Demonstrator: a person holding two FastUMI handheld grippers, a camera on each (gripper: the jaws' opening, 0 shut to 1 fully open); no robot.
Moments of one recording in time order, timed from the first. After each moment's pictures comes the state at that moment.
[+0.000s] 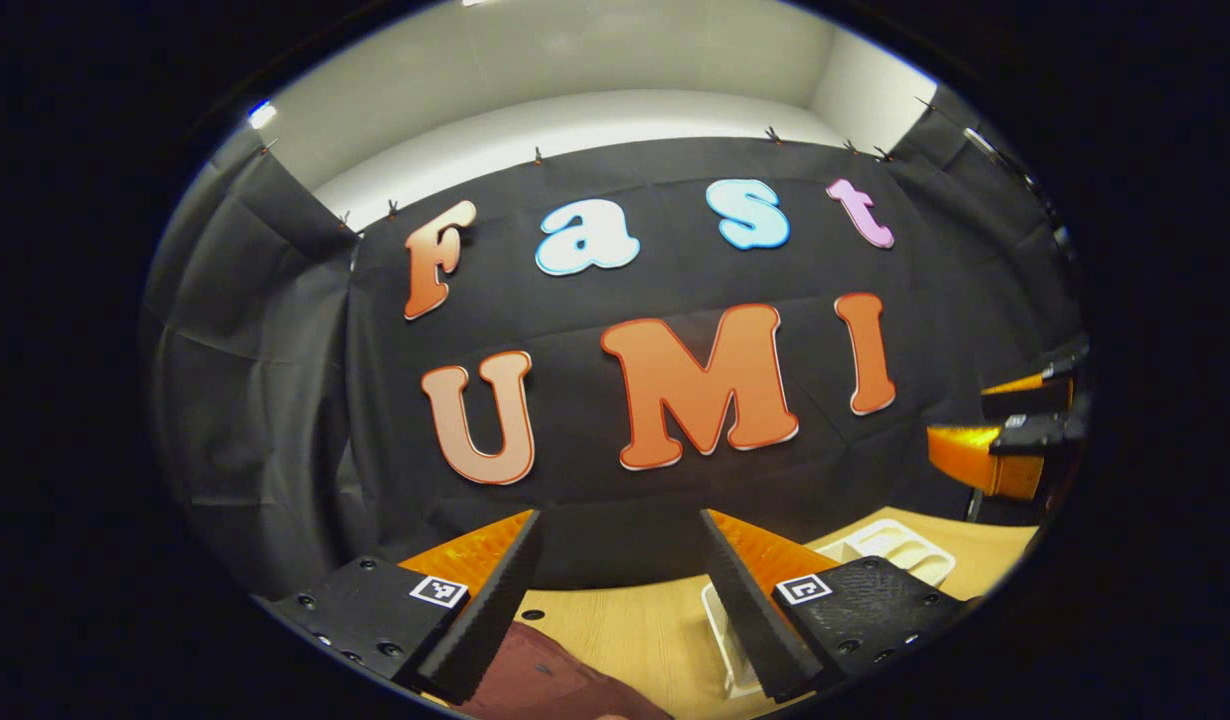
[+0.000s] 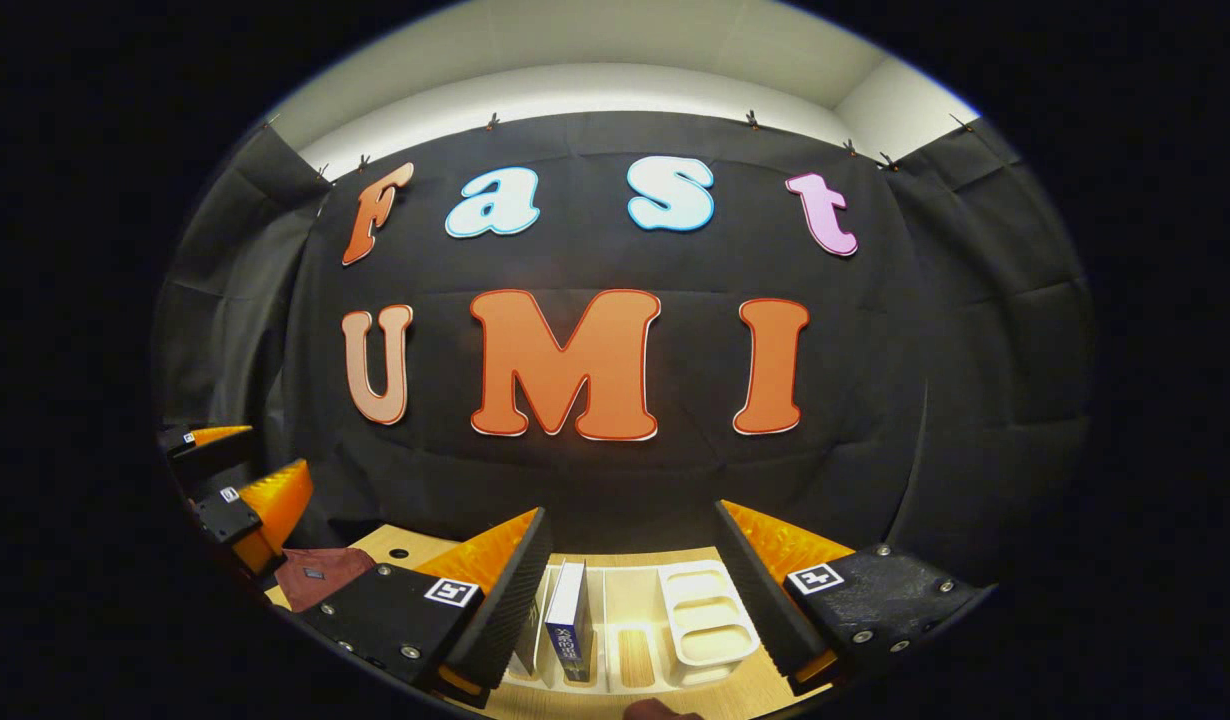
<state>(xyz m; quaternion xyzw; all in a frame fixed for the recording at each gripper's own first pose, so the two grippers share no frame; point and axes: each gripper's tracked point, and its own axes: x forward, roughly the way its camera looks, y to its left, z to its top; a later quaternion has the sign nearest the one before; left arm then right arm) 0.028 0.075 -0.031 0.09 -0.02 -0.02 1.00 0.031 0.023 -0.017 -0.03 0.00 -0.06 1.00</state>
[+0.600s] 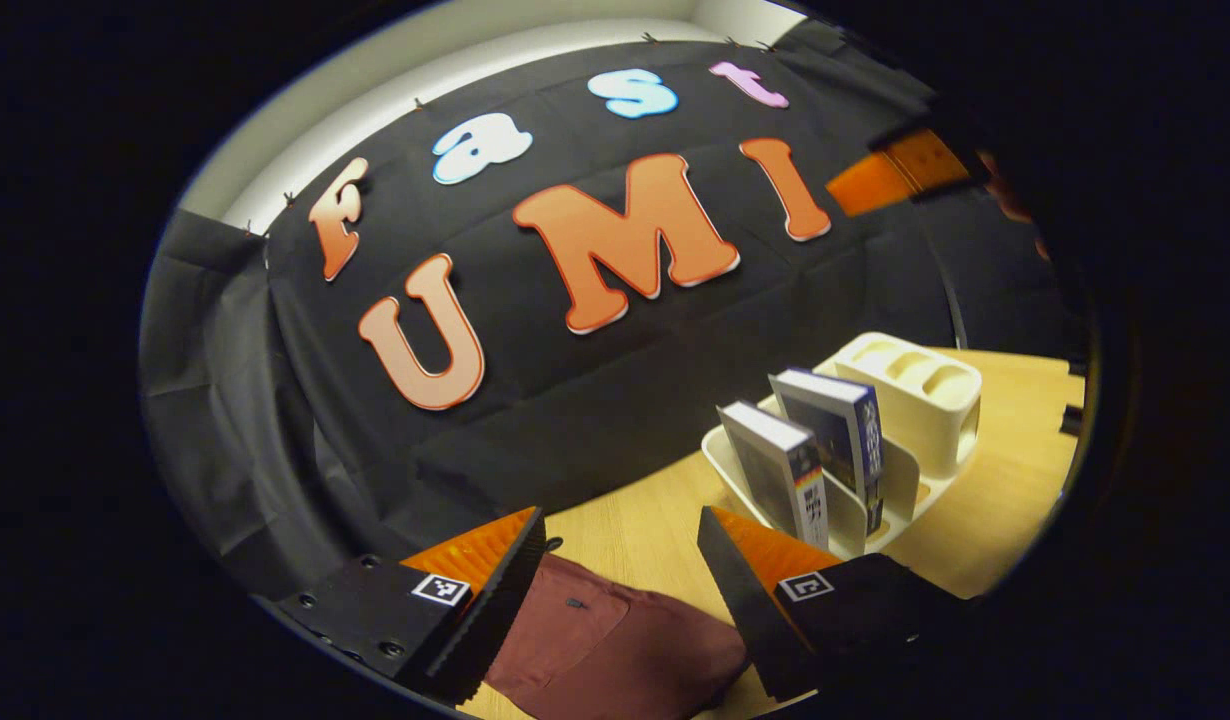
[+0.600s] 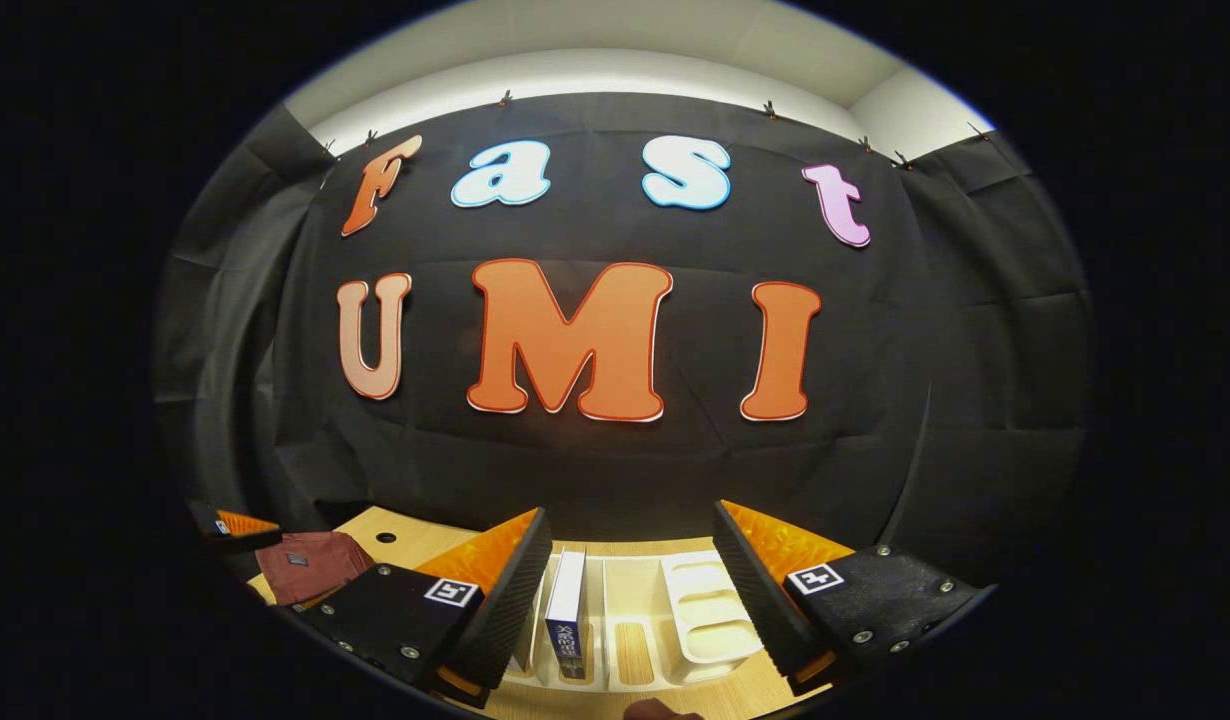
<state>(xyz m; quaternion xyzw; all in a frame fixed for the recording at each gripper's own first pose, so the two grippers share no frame) 0.022 0.080 -0.204 0.24 0.13 -0.07 0.96 0.050 0.026 -0.050 -0.05 0.04 -0.07 1.00</state>
